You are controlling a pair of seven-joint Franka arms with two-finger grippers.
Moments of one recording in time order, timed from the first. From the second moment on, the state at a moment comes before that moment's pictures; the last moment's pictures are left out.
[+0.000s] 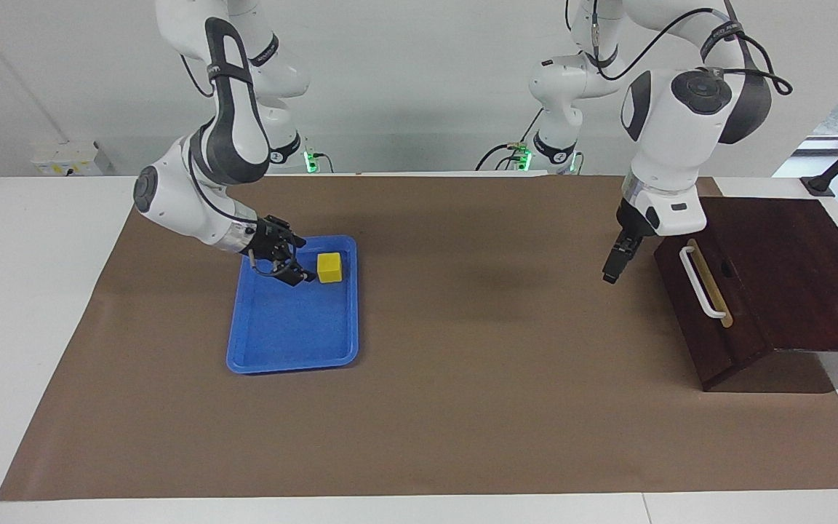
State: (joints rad) left arm 0.06 0.07 -0.31 -1.76 0.08 1.89 -0.97; right arm -0.07 0.09 0.12 -2.03 0.55 1.92 0.96
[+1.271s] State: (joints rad) left arm 0.17 -0.11 -0.27 -1.76 0.05 1.66 -0.22; right arm -0.10 -0.02 0.10 -1.51 0.01 1.31 0.03
